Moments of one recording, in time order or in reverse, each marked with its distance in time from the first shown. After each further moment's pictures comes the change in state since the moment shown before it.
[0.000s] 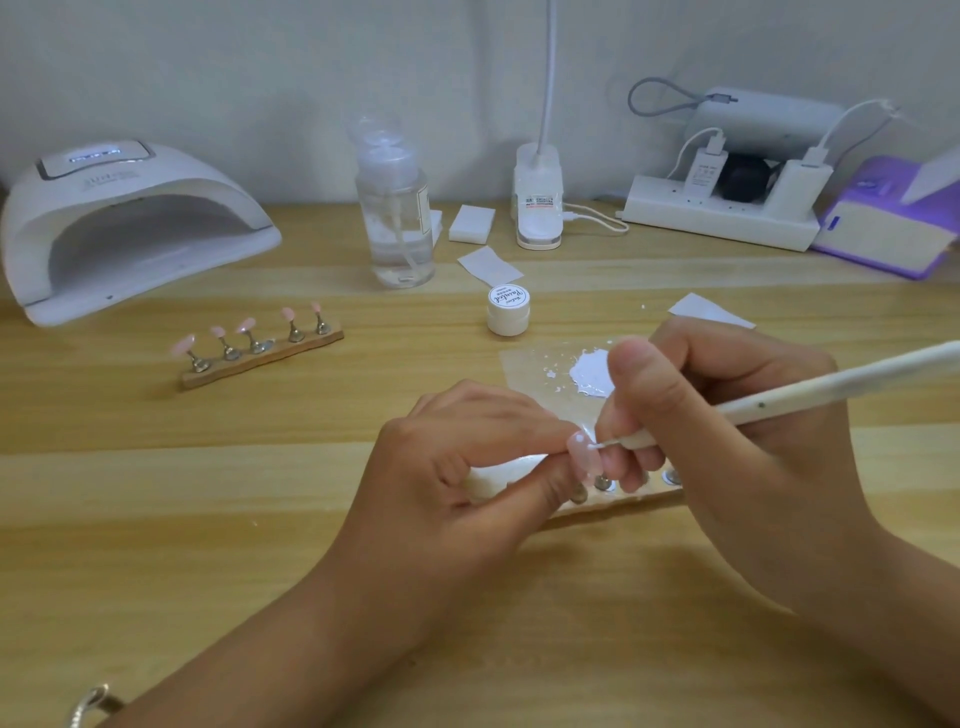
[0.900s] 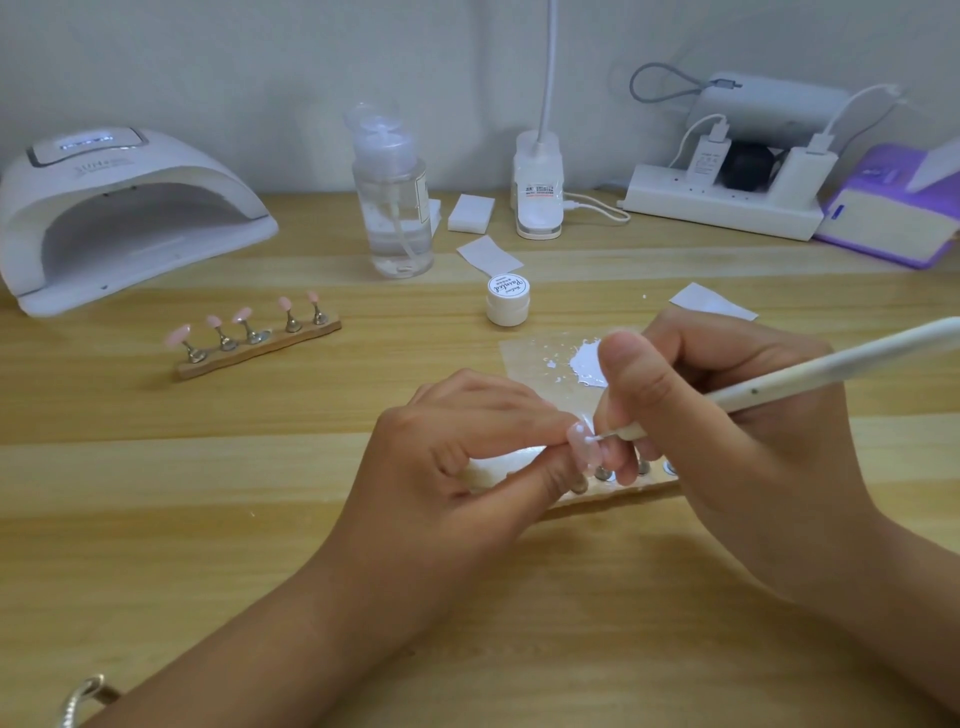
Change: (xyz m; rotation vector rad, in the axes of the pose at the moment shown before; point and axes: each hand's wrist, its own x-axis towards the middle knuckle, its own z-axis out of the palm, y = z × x) left_hand 0.000 0.000 -0.001 -0.004 0.000 0.019; right_hand -0.001 0.002 0.000 -0.041 -0.019 0.002
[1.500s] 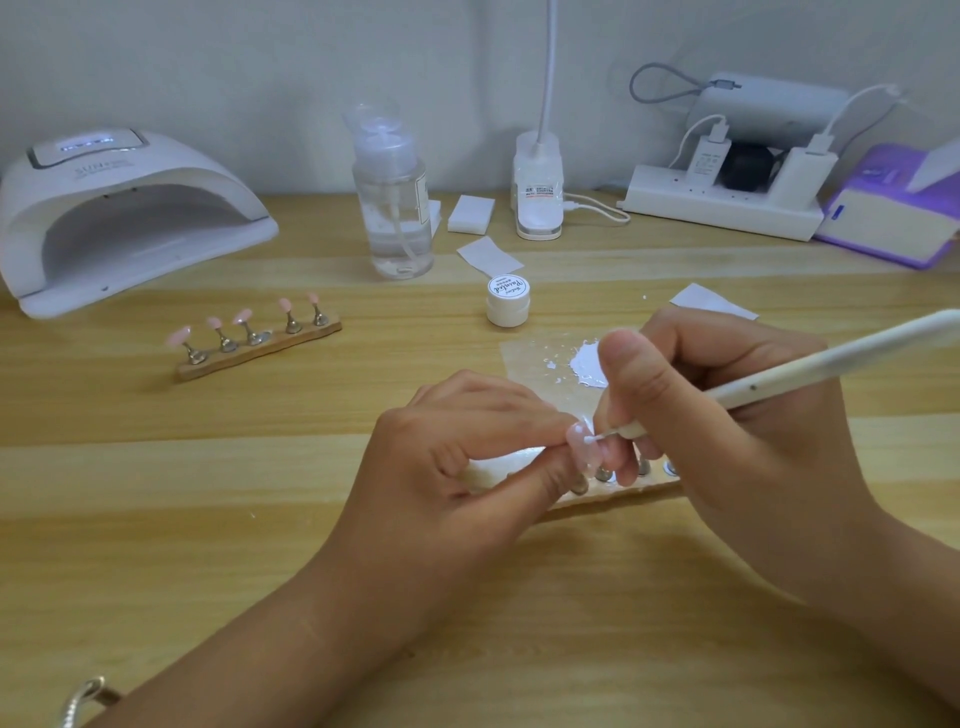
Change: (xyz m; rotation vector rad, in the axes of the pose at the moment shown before) left_hand 0.000 0.000 0.000 -0.002 0.007 -0.001; right_hand 0.002 0.000 -0.001 0.004 -0.019 0.021
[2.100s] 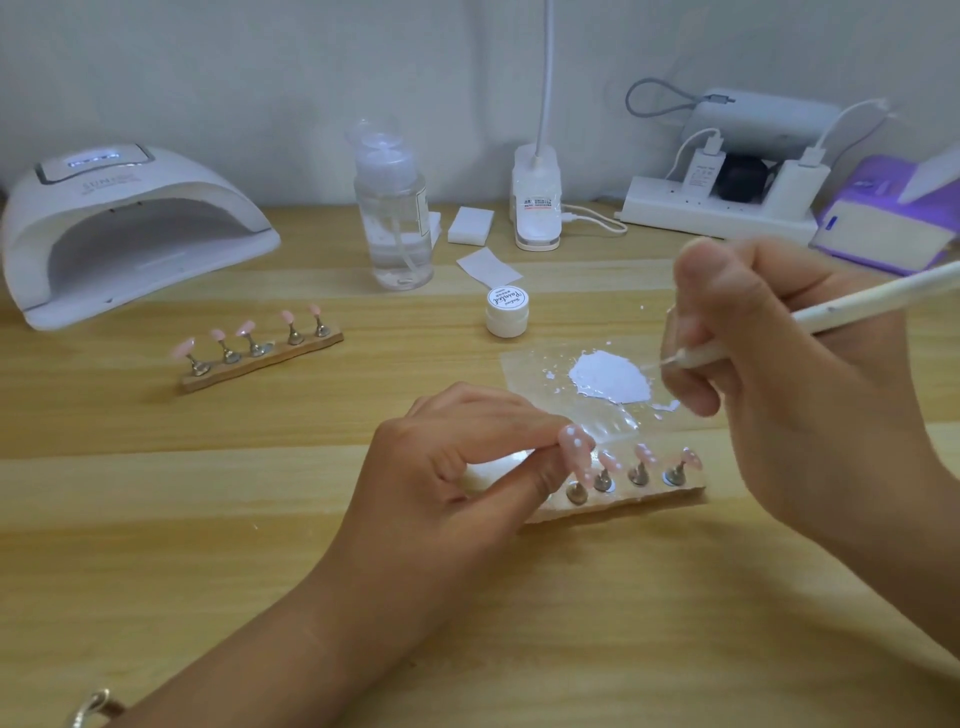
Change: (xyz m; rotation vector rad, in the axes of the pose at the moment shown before) left_hand -0.001 -0.001 0.000 0.032 0.011 -0.027; right_hand 0.023 -0.005 -0.016 0.170 0.135 -0.017
